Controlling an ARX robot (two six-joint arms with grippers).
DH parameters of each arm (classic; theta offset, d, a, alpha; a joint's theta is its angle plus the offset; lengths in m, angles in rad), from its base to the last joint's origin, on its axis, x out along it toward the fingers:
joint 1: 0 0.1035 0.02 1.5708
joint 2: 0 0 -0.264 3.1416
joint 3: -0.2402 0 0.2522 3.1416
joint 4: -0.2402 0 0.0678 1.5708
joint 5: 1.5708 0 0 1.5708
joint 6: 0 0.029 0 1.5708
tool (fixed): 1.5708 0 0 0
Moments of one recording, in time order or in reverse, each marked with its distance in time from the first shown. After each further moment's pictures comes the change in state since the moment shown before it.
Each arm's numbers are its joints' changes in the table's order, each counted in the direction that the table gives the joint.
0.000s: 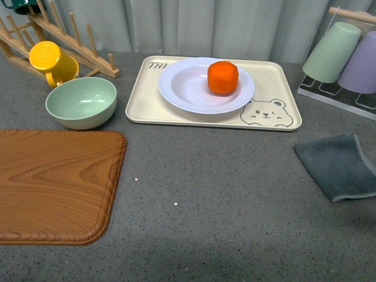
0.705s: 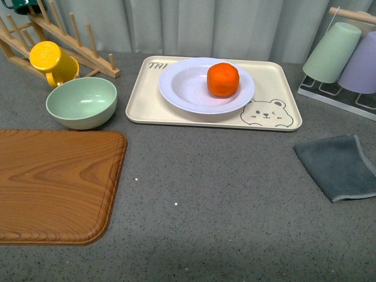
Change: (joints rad) left arm 0.000 0.000 0.000 0.000 0.000 0.000; right arm 0.084 1.019 0.143 -0.548 -0.090 0.107
